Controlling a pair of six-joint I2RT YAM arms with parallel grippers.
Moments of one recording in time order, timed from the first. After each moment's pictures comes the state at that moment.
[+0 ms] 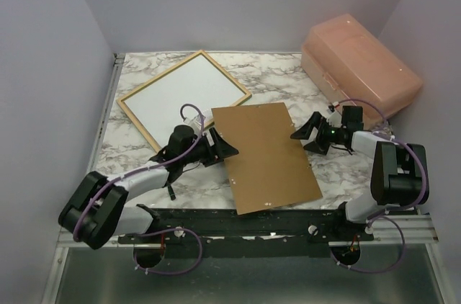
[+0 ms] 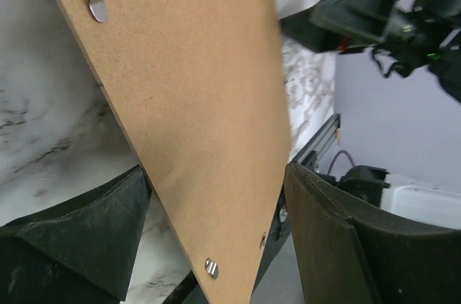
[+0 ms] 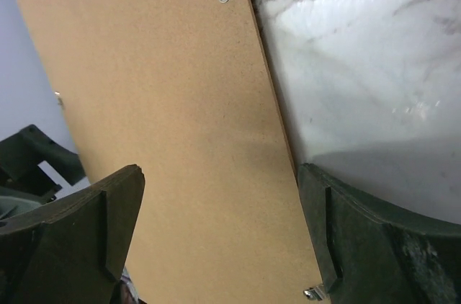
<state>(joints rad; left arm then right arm) -0.54 1.32 0.41 0.43 0.45 -1.02 -0.09 1.57 0.68 -0.09 -0.74 0.48</state>
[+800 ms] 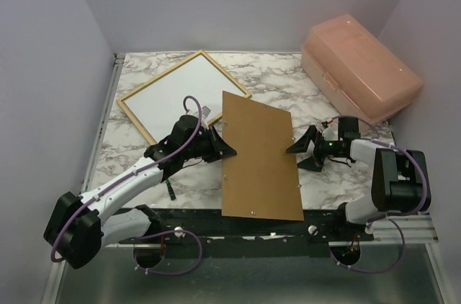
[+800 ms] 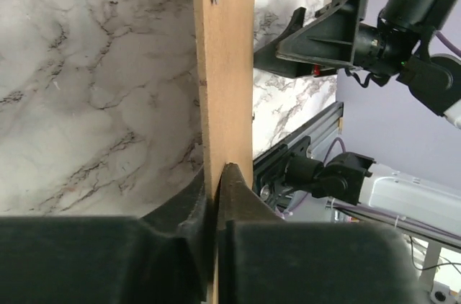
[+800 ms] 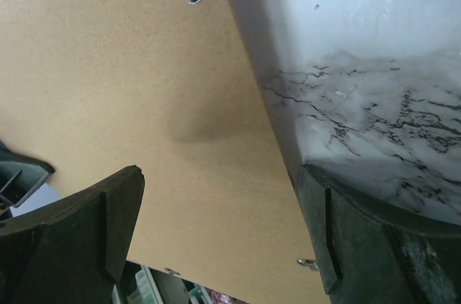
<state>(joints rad) -0.65 1.10 0.64 -0.08 0.32 -0.99 -0.08 1.50 0.56 -0.21 -0.89 0.53</state>
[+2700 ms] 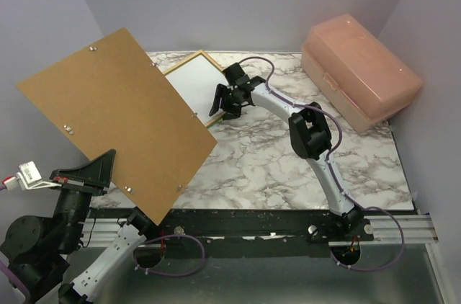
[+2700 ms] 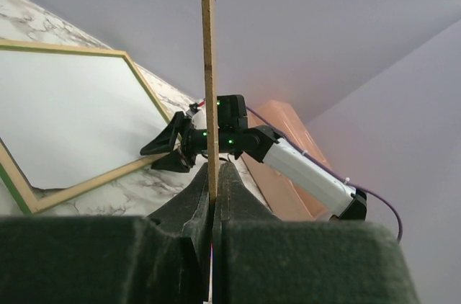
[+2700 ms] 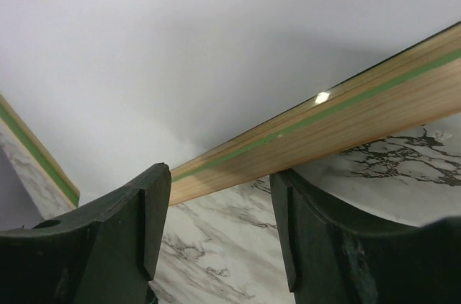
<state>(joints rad) -0.61 0.11 1.13 -0.84 -0.46 -0.75 0.63 2.45 2.08 -0.61 -0.25 0.78</state>
